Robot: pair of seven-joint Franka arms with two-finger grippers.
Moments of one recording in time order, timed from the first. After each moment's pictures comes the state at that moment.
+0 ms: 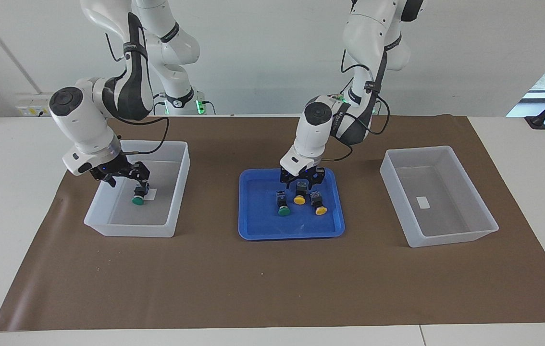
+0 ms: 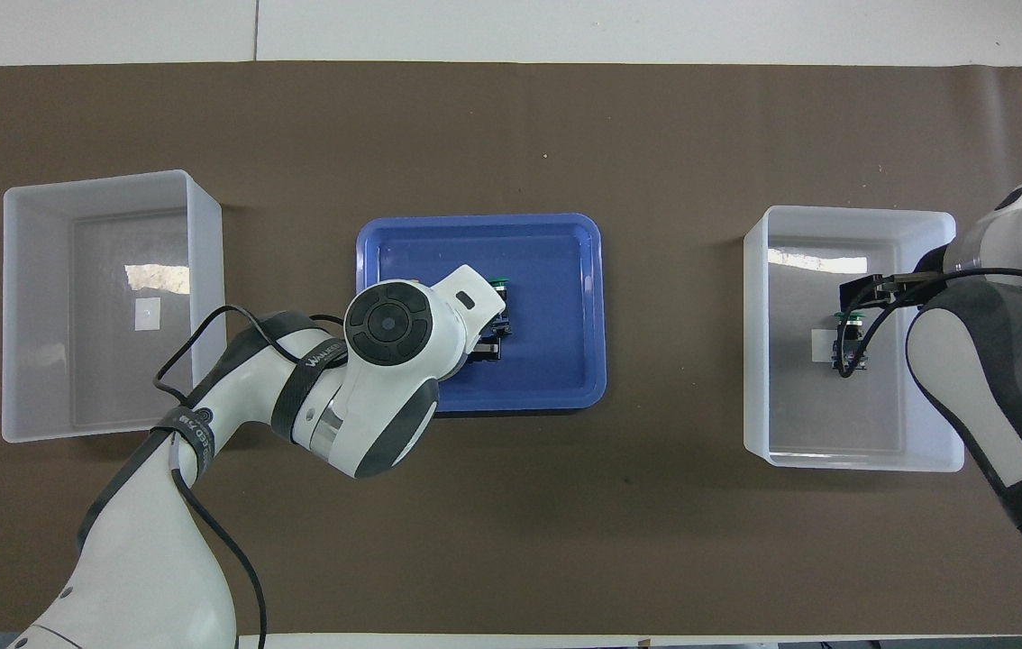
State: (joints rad) left arm -0.56 0.29 -0.10 -2.03 -0.02 2.36 -0.53; right arm -0.06 0.06 -0.01 -2.05 0.02 2.09 -0.09
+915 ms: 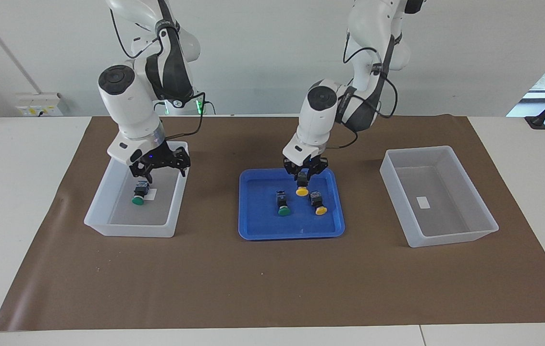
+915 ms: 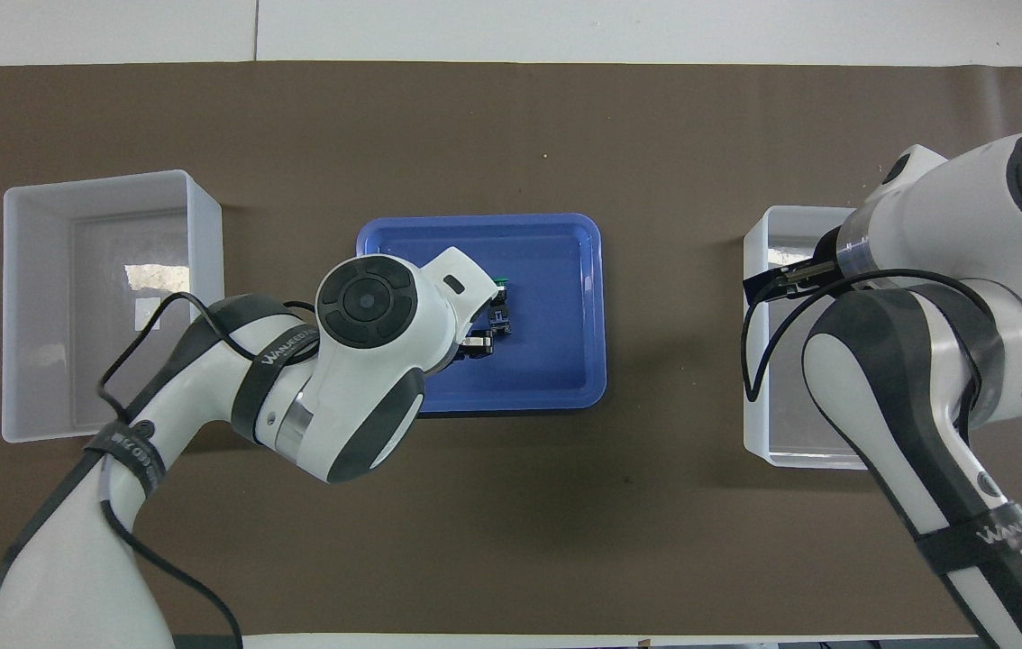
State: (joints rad) left arm -0.55 0.15 -0.08 -1.90 -0.06 2.06 -0.56; right arm 0.13 0.06 0.03 -1.94 0.02 2.02 -0.02
